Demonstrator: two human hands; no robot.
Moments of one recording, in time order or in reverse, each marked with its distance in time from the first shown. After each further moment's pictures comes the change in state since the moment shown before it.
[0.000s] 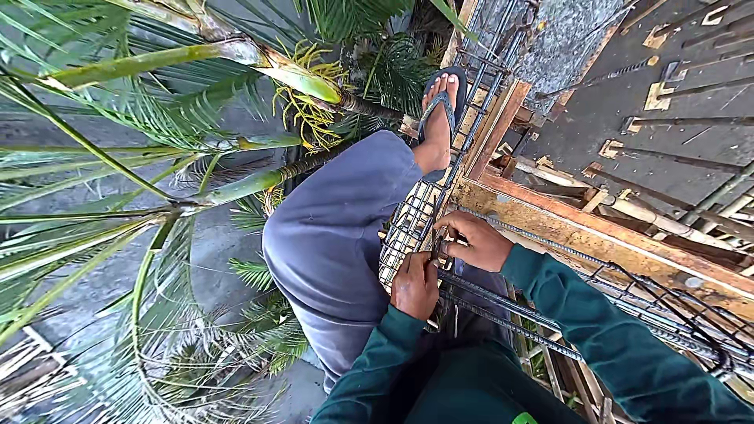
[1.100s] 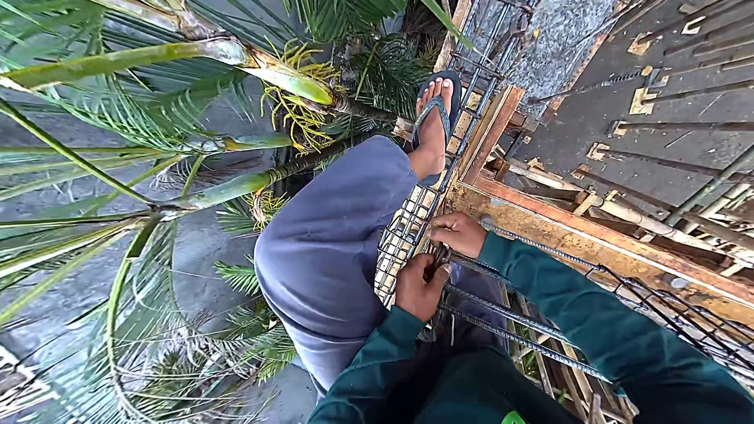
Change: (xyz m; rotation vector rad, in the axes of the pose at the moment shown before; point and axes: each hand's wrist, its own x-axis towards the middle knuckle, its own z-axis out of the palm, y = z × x) left_hand 0.019 0.000 0.006 -0.349 -0.264 -0.282; right_hand 0.040 0.031 0.016 0.238 0.025 -0.030
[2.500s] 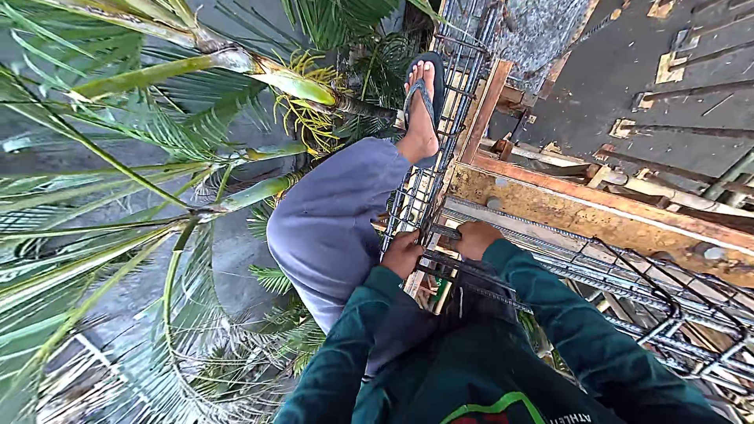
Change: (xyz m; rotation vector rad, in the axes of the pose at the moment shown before) left_hand 0.004 -0.010 -0.021 0.101 -0.269 -0.350; right_hand -0.065 -0.007 0.013 -0.526 -0.268 0.764
